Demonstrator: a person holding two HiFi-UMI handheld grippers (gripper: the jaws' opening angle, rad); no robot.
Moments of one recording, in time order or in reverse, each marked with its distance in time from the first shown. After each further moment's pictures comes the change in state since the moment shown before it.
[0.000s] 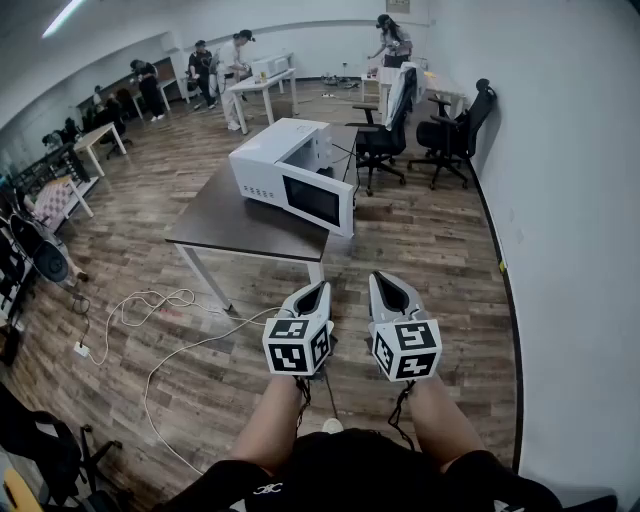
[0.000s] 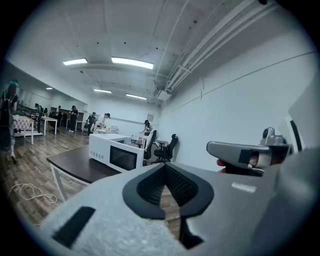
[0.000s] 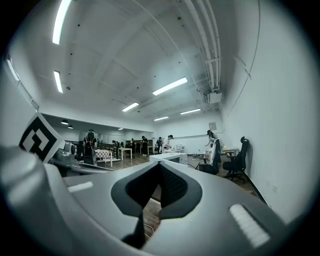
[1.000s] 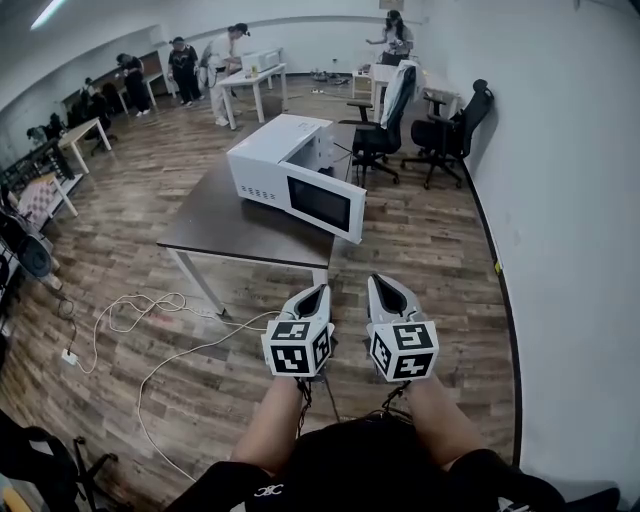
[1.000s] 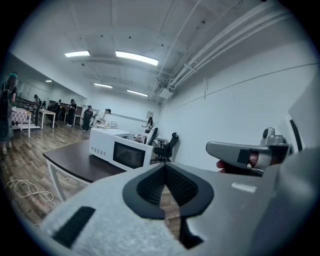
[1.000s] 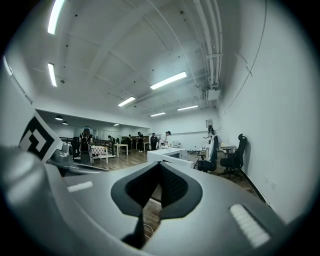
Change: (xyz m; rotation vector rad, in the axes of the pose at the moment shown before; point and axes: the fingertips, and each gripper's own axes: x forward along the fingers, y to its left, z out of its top) left arm 0.031 0.090 -0.003 -0.037 0.020 -0.032; right arm 0.087 0.033 -0.021 -0.001 0.043 -0.052
